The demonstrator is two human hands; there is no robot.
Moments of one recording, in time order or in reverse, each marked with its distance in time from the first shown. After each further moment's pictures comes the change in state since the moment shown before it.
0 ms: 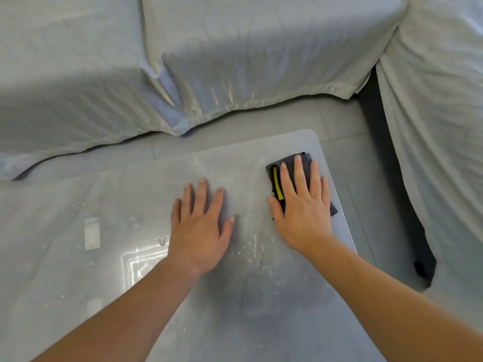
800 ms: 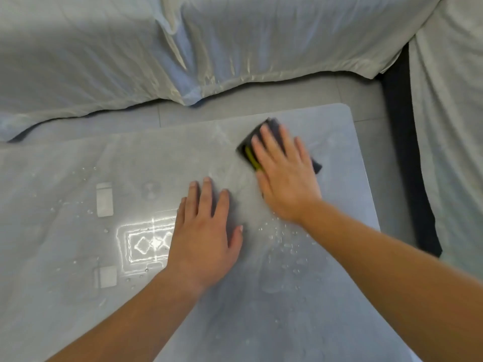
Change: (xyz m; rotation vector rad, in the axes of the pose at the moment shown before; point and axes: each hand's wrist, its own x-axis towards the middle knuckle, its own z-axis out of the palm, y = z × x) left_hand -0.050 -0.030 0.021 -0.013 0.051 0.041; right_hand 0.027 -0.057 0.011 -0.079 -0.008 -0.342
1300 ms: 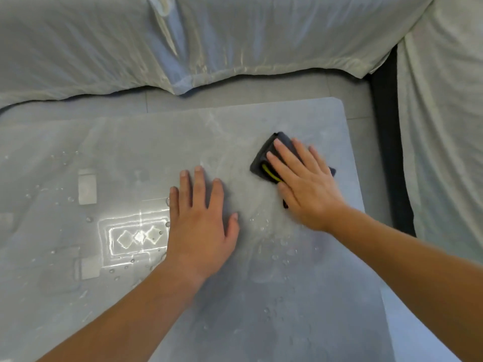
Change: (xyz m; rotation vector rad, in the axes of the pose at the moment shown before) left_hand 0.002 0.008 0.014 -0.070 0.071 -0.030; right_hand -0.046 0.045 -0.005 -0.011 -0.099 -0.093
